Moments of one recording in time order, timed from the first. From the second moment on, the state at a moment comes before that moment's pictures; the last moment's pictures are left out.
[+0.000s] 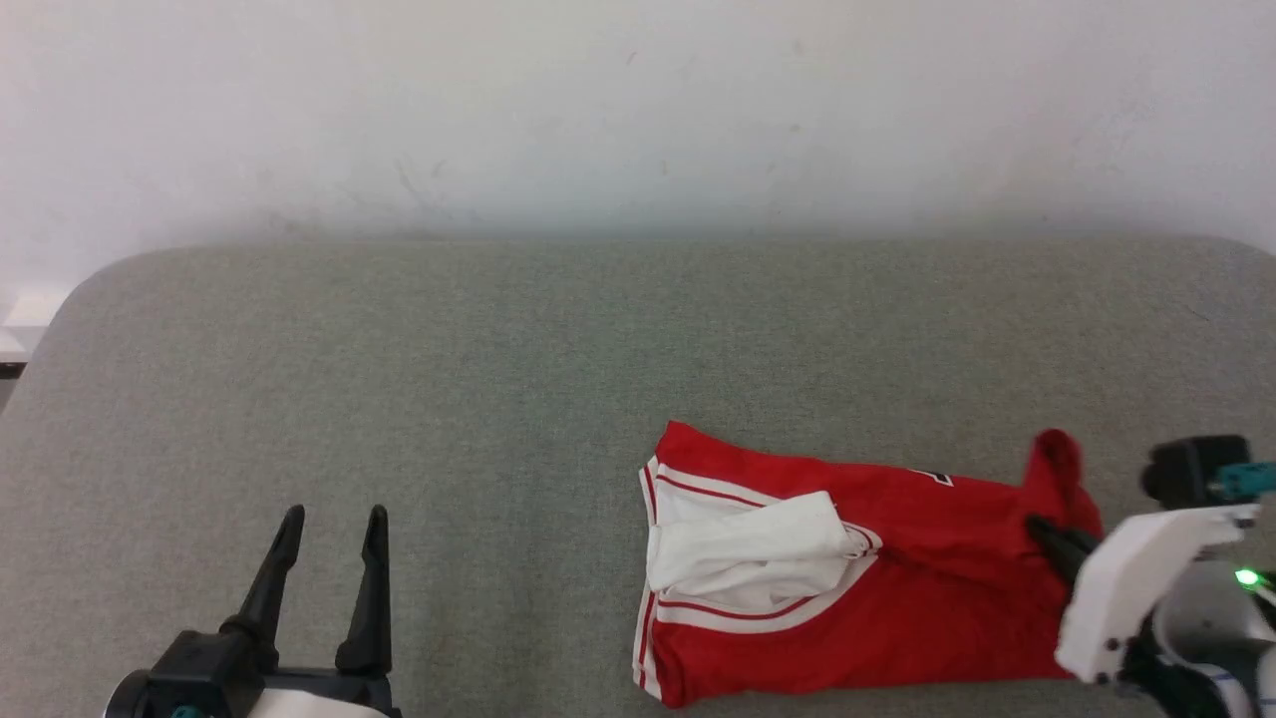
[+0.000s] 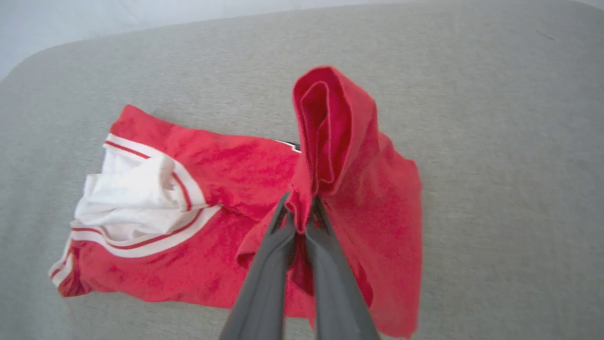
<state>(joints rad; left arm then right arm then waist) 0.16 0.26 -0.11 -0.10 -0.32 0.04 -0.26 -0.01 -0.19 -0.09 -0.06 0.41 0.13 0.68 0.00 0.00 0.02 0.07</state>
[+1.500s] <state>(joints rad) 0.07 0.19 -0.15 -0.01 -0.33 0.00 -0.26 -0.38 -0.19 0.33 0.22 0.44 0.13 0.58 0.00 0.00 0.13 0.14</state>
